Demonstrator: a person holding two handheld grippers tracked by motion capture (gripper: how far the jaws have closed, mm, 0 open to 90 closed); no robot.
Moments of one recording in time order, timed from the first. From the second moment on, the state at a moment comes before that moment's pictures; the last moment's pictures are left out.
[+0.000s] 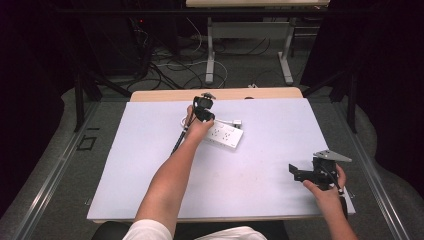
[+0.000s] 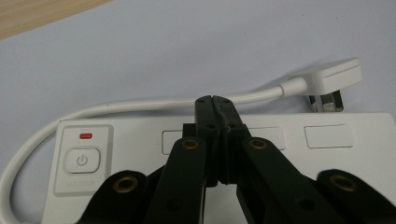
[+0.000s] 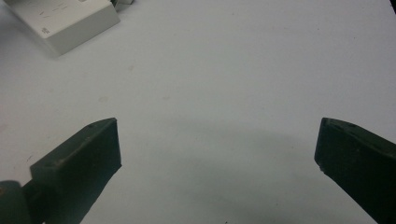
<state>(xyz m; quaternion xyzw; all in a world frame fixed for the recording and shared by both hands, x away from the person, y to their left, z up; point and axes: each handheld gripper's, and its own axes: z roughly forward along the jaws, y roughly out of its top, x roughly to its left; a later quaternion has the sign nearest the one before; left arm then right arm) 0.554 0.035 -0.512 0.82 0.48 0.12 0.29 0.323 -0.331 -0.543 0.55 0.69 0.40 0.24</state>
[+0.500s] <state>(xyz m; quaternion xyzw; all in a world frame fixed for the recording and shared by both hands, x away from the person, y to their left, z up) 0.554 0.034 -0.517 0.82 0.48 0.12 0.28 0.323 -0.331 -0.543 0.55 0.69 0.40 0.24</state>
